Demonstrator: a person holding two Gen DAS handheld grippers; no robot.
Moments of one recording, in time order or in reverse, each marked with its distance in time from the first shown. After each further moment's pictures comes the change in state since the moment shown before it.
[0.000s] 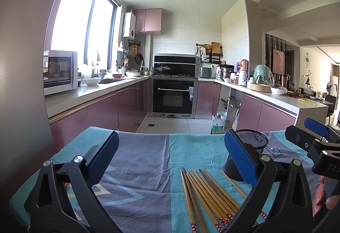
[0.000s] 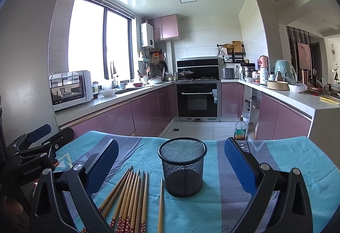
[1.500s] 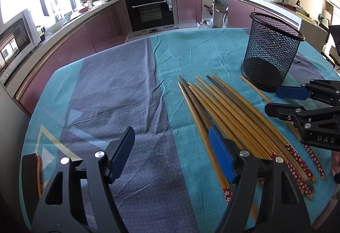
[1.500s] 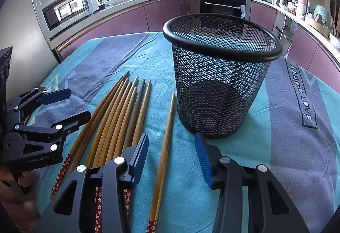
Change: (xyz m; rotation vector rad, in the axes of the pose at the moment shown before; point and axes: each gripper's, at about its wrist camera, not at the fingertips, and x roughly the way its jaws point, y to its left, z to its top) left arm 0.137 -0.011 -0.083 0.208 0.659 -0.101; right arm 0.127 0.007 -0.071 -0.059 0.683 0.138
